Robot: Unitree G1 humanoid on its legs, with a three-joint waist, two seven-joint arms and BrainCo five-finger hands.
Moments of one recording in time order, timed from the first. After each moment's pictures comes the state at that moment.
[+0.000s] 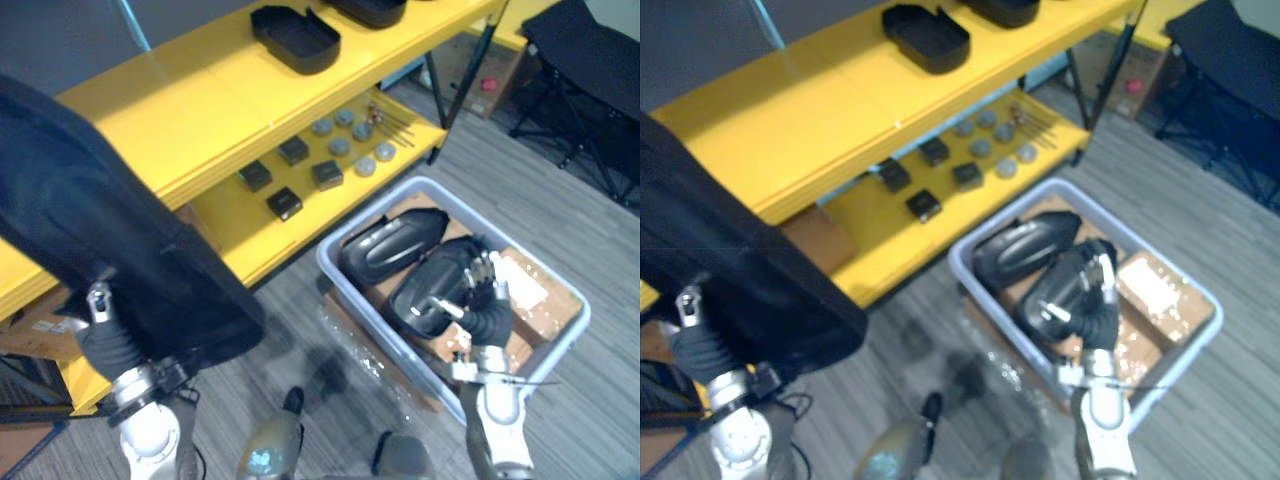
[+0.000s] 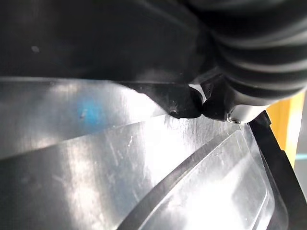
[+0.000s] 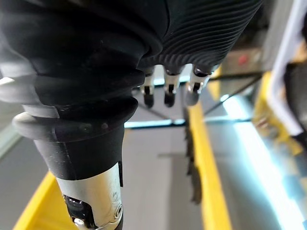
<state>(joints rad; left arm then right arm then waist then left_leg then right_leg) 0.34 0.03 0.24 -0.39 -0.15 -0.45 0.48 0.09 -0.14 0.02 -0.02 0.17 -0.59 -0.07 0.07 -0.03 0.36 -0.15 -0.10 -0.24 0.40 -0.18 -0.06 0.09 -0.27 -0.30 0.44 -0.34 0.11</state>
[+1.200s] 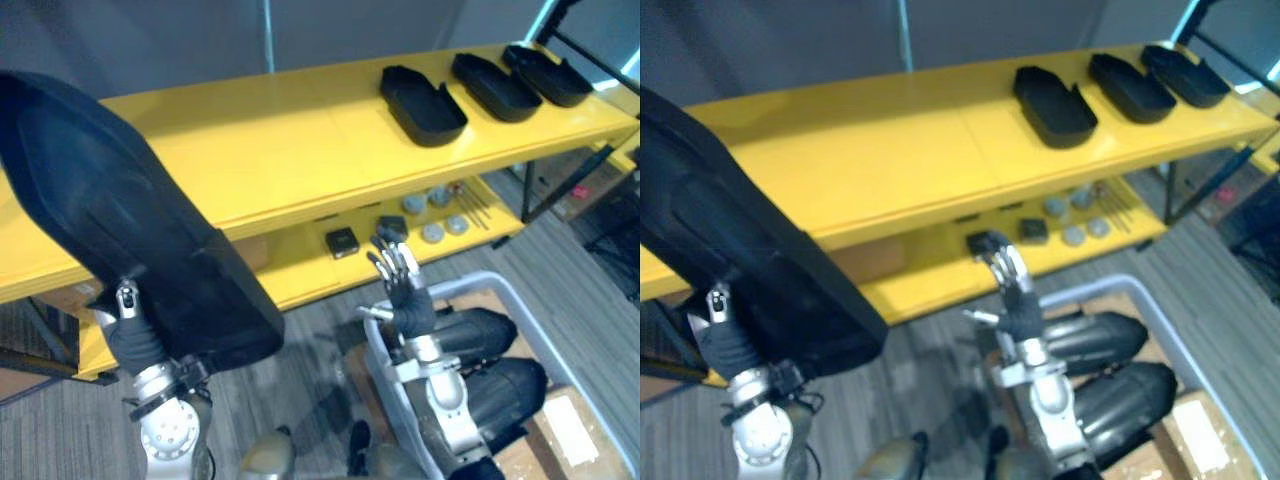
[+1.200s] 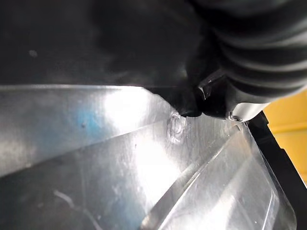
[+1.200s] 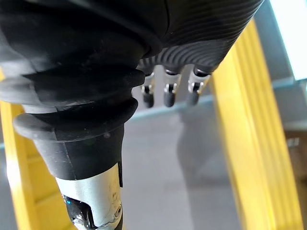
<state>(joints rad) 0.32 0.07 0.02 -0.36 -0.07 -0.40 0.50 0.03 -0.13 0.34 0.01 0.30 -0.59 0.11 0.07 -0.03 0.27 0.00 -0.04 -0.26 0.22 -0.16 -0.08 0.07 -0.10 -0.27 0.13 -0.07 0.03</state>
